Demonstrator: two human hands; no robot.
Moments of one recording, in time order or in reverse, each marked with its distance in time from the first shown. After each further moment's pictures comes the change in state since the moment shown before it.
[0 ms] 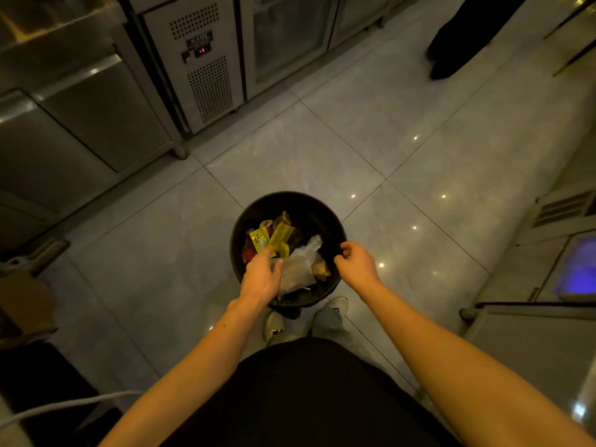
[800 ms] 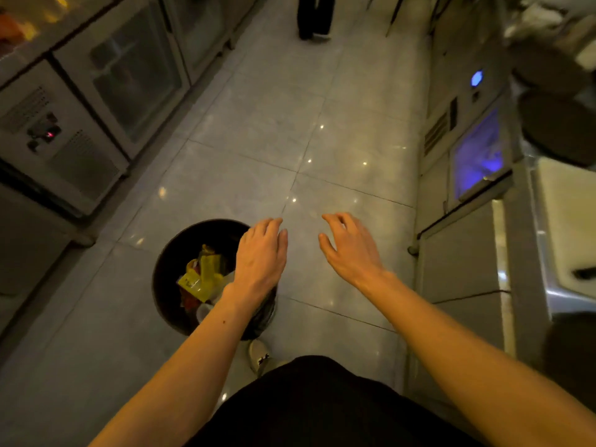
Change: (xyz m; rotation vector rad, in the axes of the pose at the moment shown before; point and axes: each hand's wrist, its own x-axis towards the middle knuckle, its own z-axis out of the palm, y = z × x) left_hand -0.032 0.140 0.087 0.497 0.025 0.802; right_hand -0.082 0.090 -0.117 -0.372 0.496 -0.223
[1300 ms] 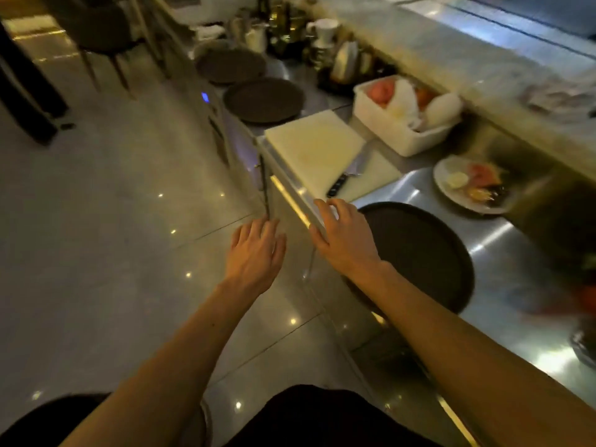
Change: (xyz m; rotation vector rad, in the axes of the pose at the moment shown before) left_hand -0.017 0.372 0.156 0.111 -0.227 0.867; right_hand -0.230 0.298 -0.147 -0.159 0.447 0.629
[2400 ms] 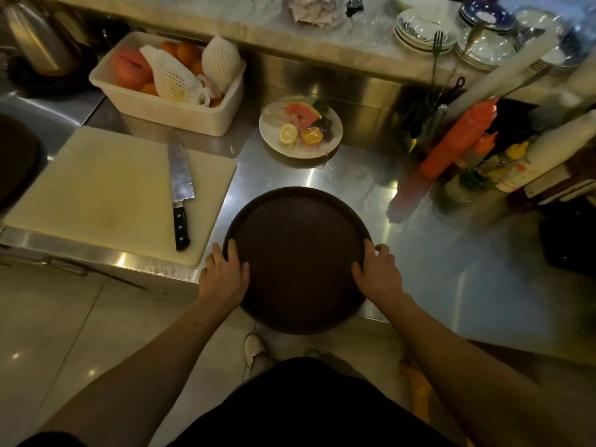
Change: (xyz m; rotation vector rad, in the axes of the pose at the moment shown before) left_hand 0.181 0.103 0.189 0.071 -0.698 0.434; right_hand -0.130 0.181 0.044 0.065 -0.165 1.373
